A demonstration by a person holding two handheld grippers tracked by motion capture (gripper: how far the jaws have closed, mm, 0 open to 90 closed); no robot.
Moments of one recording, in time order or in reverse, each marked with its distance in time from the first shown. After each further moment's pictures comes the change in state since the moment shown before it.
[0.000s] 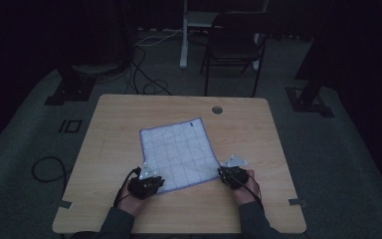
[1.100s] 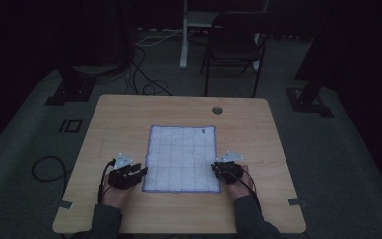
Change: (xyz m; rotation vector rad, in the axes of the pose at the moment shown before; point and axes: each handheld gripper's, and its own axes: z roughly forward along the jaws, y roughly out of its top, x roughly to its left) left arm 0.051 -0.002 -0.029 -0.123 0.104 -0.180; right arm 0.001 0.011 0.016 -0.029 0.065 0.019
